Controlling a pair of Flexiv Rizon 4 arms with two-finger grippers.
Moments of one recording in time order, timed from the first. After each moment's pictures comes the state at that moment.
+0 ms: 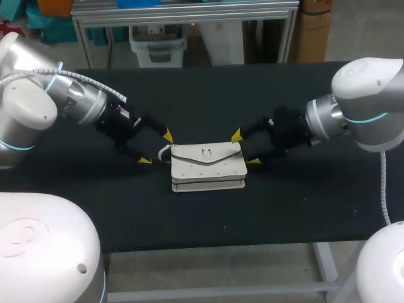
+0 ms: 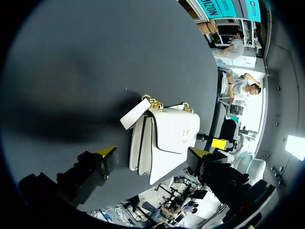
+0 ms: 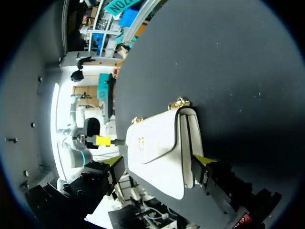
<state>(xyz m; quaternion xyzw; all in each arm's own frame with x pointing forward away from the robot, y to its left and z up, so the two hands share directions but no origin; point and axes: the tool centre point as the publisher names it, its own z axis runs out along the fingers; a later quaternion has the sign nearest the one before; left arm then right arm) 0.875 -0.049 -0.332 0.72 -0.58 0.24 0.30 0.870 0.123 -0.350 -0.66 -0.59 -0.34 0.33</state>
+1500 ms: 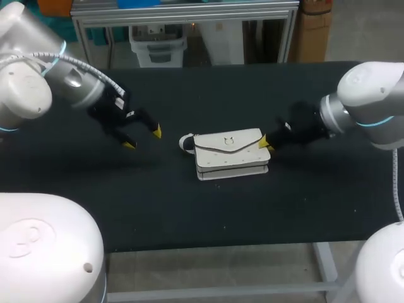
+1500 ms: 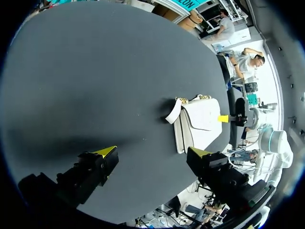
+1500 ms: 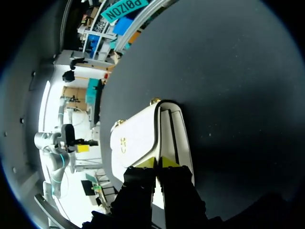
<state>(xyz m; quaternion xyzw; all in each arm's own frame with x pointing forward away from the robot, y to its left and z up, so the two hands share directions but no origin) 0.901 -0.009 -0.320 0.65 -0.71 0.23 0.16 0.911 0.057 -0.375 -0.67 -0.61 -0.34 0.25</state>
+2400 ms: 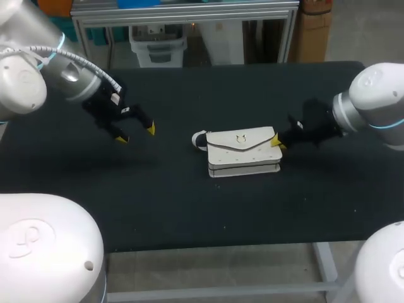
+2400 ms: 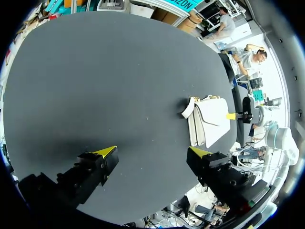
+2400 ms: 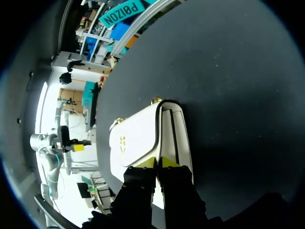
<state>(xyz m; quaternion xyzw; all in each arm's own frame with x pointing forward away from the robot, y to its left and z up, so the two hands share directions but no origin) 0.907 0.009 -0.309 0.64 -0.73 0.22 0.12 0.916 0.024 -0.371 -0.68 -0.61 -0.33 0.22</state>
